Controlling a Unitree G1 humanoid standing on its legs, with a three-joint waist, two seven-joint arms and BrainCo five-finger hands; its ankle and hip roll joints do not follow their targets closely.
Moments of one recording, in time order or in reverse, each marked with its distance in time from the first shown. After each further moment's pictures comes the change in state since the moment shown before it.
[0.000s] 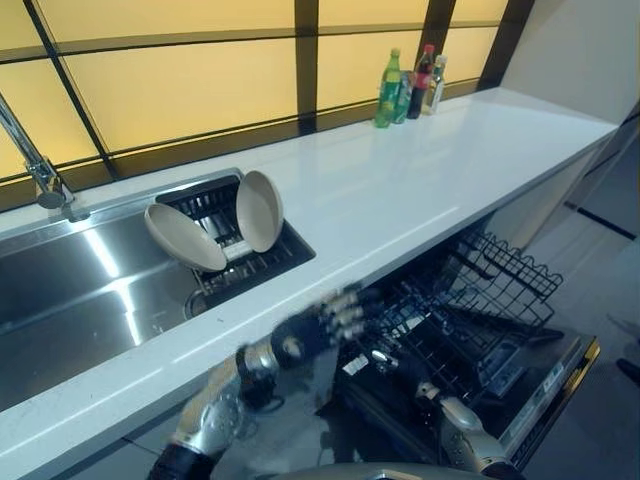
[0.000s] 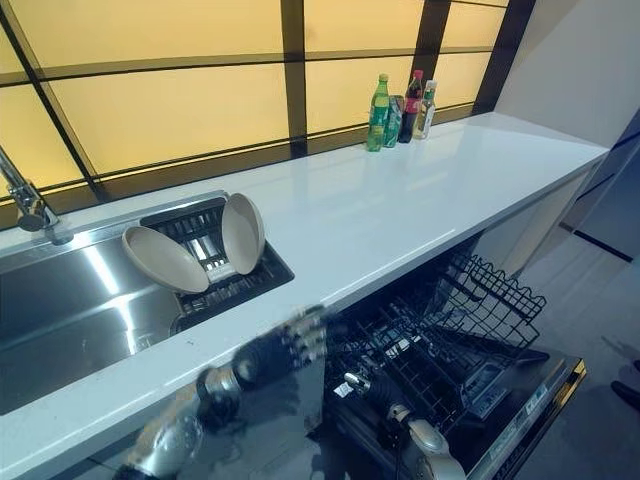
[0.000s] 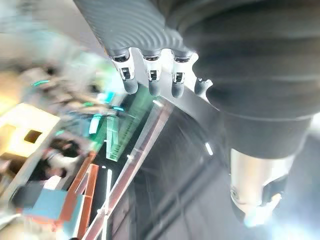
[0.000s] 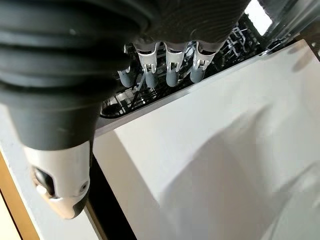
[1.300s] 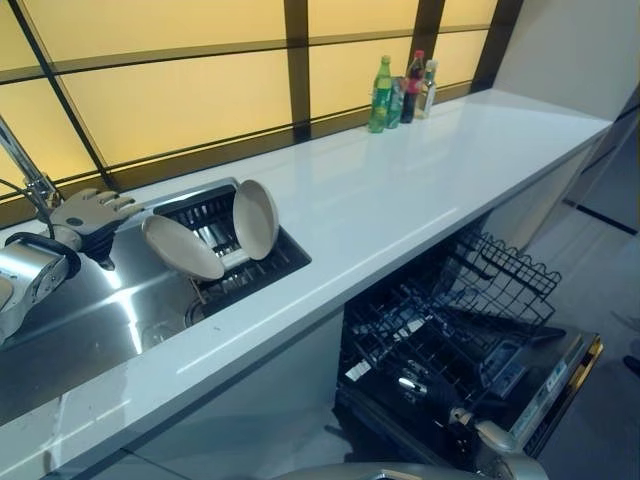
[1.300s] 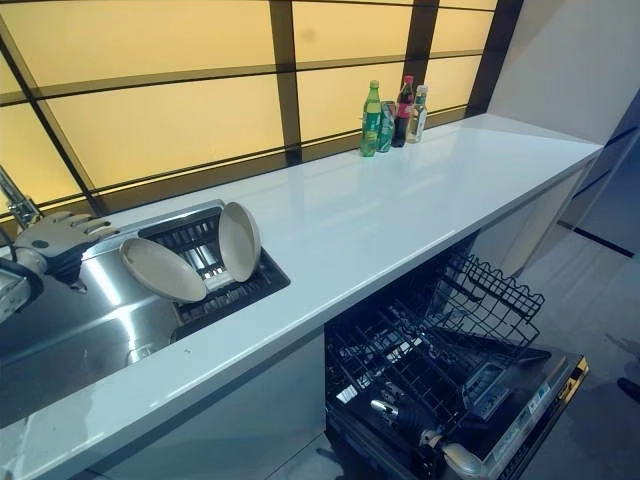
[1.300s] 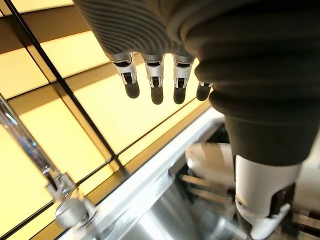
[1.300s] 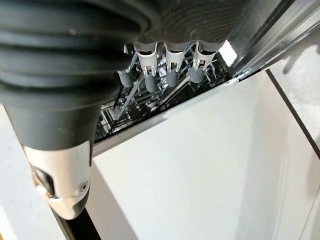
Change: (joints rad) left arm -0.400 0.914 -0.290 0.688 1.755 -0.121 0.981; right arm 0.079 -0.161 -0.004 -0.023 0.021 0.066 0.060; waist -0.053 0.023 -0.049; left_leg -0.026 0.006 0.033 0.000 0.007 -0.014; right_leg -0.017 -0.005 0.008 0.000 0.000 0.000
